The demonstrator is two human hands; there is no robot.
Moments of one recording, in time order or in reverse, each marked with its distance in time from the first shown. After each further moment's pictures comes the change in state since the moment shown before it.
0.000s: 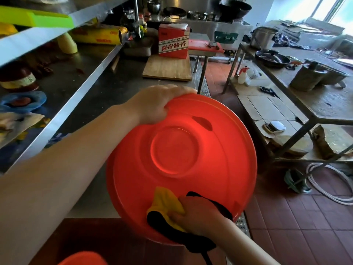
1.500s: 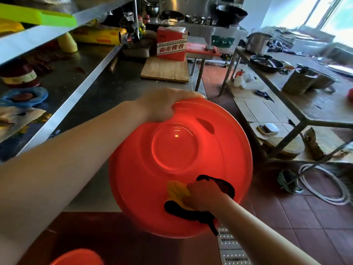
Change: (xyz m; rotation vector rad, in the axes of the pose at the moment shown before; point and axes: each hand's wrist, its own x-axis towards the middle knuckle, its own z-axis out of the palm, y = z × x) left_hand 0.001 0.023 0.003 0.030 -0.075 0.003; right_hand 0.020 0.031 -0.014 -0.417 -0.027 0.124
